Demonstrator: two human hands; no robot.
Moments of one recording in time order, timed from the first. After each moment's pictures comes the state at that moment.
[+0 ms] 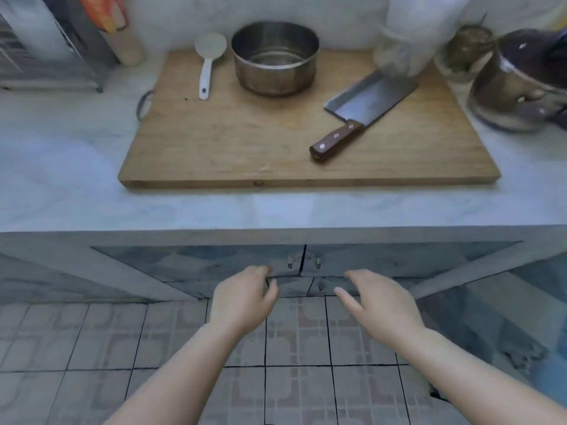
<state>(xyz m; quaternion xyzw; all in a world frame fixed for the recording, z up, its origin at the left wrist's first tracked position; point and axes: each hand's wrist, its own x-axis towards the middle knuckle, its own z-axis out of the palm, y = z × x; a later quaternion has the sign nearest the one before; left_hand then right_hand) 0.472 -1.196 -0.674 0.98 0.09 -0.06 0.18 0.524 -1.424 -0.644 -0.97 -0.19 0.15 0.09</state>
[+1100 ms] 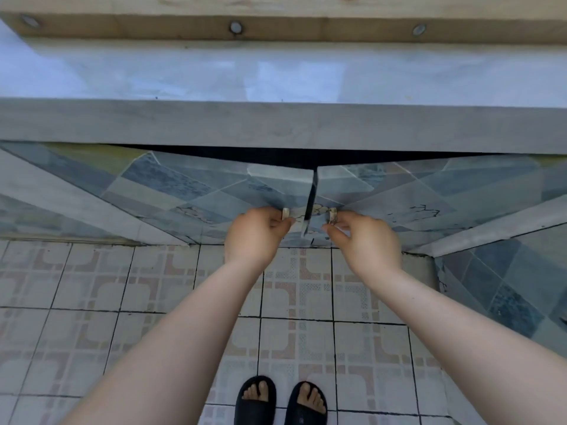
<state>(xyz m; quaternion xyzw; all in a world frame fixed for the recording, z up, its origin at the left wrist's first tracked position) 0.491 -1.230 -0.802 0.89 0.24 -0.06 0.38 0.534 -1.404 -0.800 -0.96 -0.11 0.11 0.24</state>
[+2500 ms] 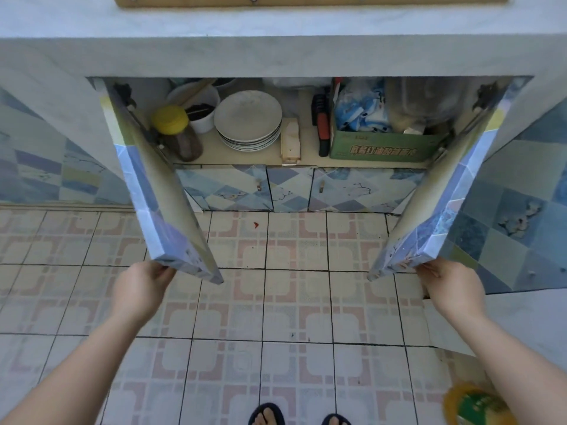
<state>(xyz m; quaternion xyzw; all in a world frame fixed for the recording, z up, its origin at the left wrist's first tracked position) 0.177 -1.162 -0.779 0.92 0.33 -0.04 0.20 0.319 -1.610 -0.800 -0.98 0.04 0.08 0.20</state>
